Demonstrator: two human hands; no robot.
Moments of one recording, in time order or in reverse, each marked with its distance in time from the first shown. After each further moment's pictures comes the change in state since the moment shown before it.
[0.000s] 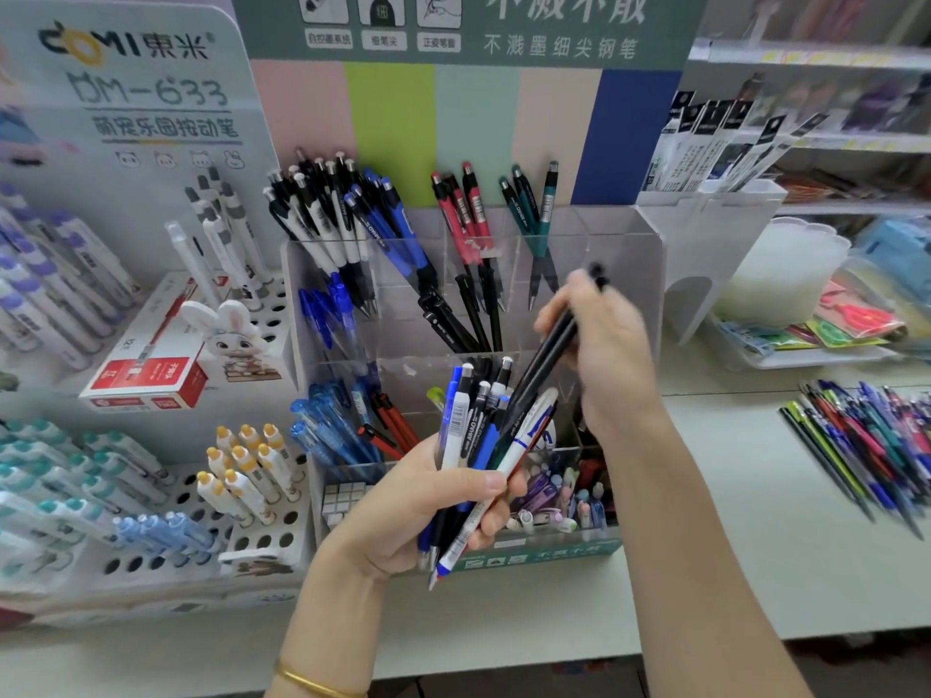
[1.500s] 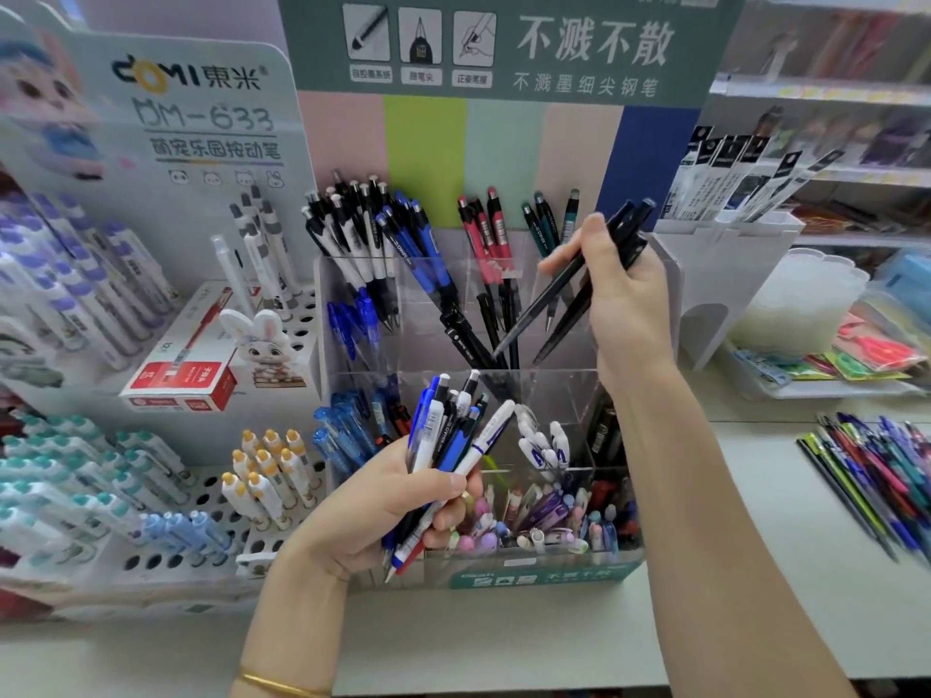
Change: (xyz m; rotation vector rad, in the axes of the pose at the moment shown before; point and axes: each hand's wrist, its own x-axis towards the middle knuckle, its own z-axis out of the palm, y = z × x) left_hand -0.020 0.017 -0.021 0.162 0.192 -0.050; right_hand 0.032 -0.027 0.016 -0.058 0.071 -0.258
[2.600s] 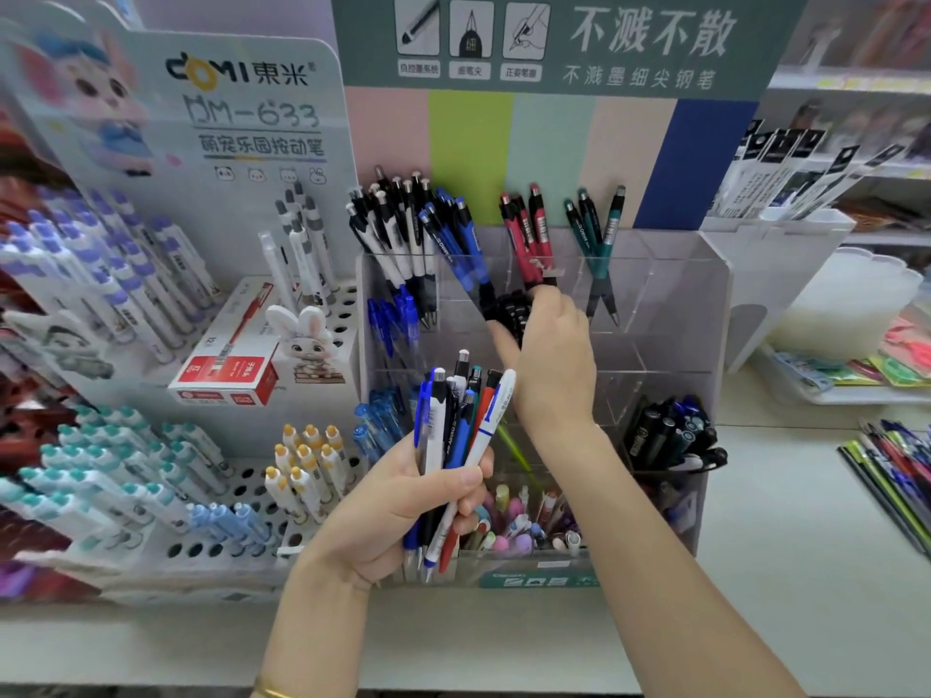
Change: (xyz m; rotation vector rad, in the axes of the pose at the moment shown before) left_hand -0.014 -0.003 -0.012 -0.150 0.000 0.194; right_hand -0.035 0.051 0.062 -0.962 -0.079 -0.190
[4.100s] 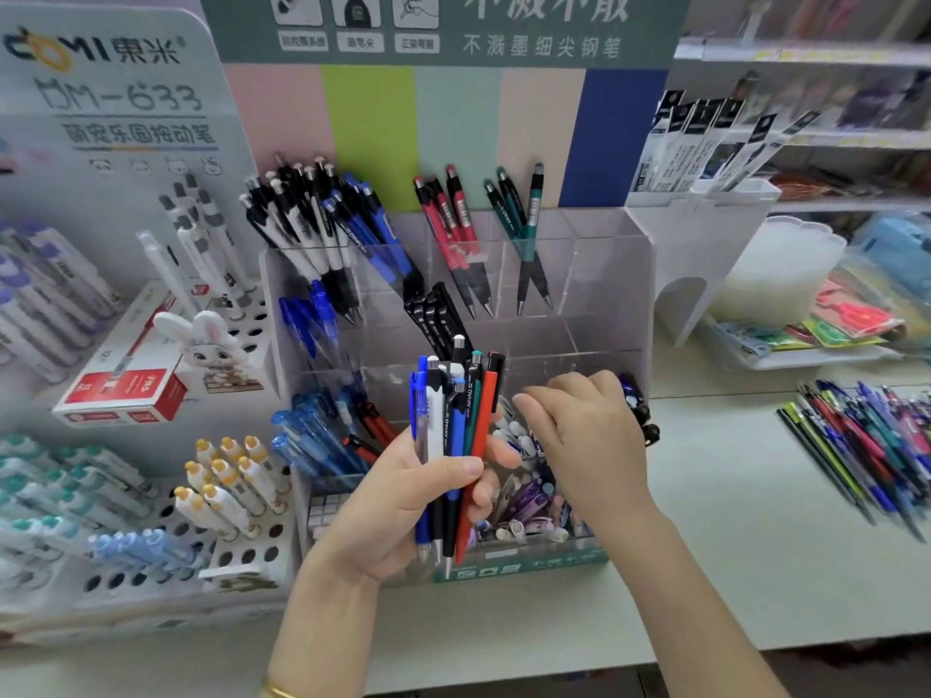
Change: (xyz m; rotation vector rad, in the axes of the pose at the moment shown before) left_hand 0.032 -0.018 0.043 0.004 -0.033 -0.008; right_hand -0.058 0.099 -0.034 -0.299 0.114 -0.283
